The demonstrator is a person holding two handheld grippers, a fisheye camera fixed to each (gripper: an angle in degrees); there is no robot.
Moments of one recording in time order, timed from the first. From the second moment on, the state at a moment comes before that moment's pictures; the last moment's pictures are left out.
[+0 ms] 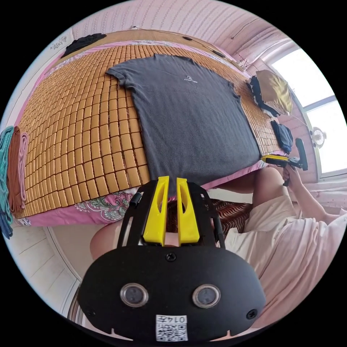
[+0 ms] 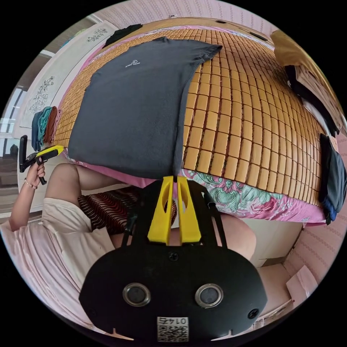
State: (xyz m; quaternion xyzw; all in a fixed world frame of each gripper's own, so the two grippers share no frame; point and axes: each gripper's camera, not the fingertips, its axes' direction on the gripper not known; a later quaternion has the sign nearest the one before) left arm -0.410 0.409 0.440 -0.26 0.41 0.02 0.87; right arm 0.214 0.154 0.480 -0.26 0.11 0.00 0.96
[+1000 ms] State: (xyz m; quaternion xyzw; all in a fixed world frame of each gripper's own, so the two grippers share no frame) left arm -0.536 0.403 0.501 -0.13 0.43 -0.12 0.88; right arm -0.074 -0.068 0.653 -0.24 0.10 -0.36 0.89
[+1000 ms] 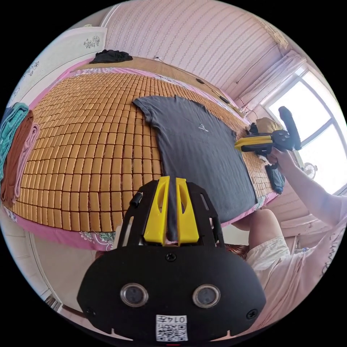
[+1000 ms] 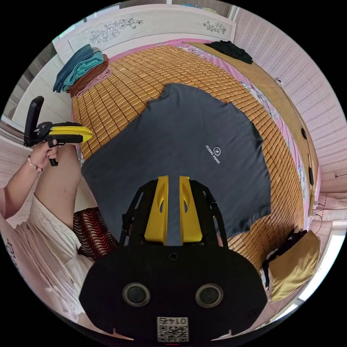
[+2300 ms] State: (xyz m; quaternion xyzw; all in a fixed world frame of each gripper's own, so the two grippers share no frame) left arm -0.476 0.352 0.695 -0.02 0.43 -0.07 0.90; right arm -0.090 -0.247 0.779 -0.17 0.04 -0.31 0.93
